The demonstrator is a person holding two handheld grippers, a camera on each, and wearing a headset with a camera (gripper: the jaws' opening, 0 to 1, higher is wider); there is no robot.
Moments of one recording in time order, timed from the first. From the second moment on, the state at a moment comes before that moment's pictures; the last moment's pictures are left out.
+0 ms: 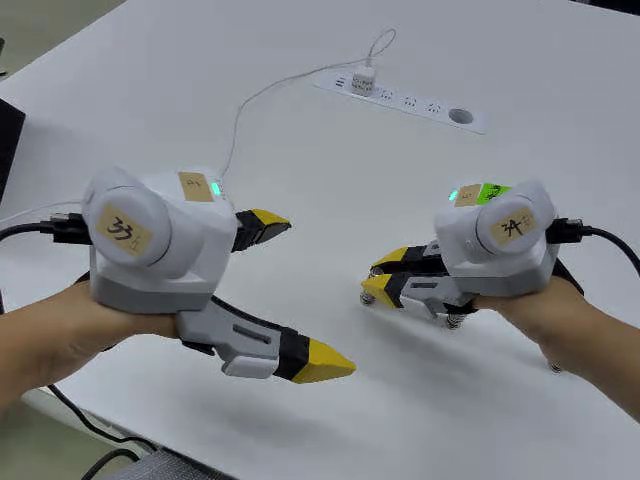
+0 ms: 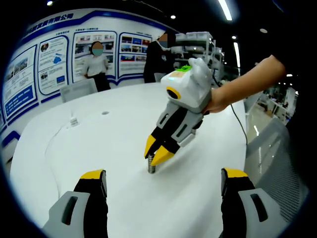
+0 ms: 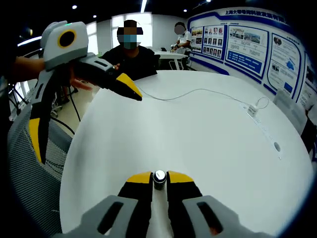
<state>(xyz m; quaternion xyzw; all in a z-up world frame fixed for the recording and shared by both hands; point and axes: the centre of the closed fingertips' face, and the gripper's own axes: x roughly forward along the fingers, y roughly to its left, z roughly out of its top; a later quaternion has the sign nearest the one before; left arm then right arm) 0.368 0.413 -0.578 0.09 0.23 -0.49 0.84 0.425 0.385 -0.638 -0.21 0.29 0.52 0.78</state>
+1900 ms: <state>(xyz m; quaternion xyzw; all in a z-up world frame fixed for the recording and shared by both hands) 0.379 0.417 -0.515 0.12 0.18 -0.46 0.86 0.358 0.201 -0.525 -0.18 0.23 0.42 0.86</state>
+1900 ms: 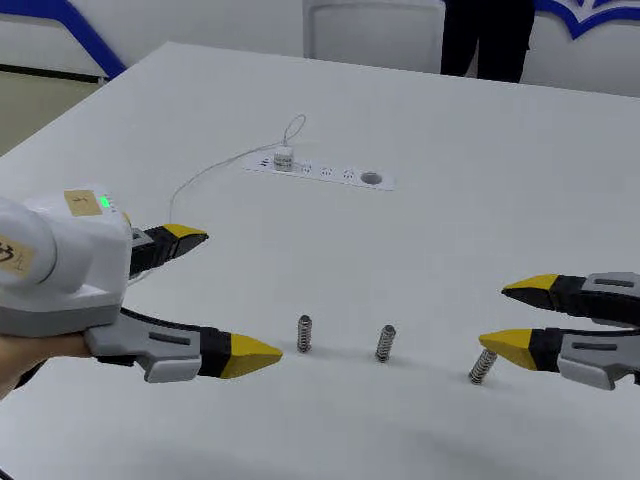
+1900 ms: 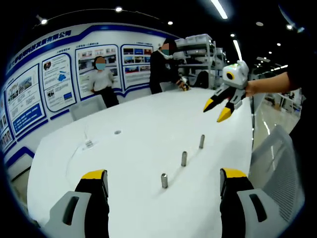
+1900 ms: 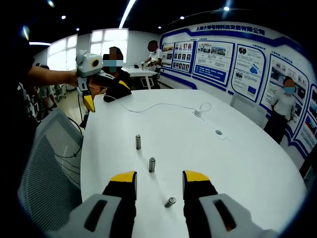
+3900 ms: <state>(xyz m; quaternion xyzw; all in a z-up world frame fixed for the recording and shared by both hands) 0.384 0.401 -0.519 0.12 0.19 -0.49 0.84 0.353 0.164 -0.525 -0.19 0.24 0.35 0.88</state>
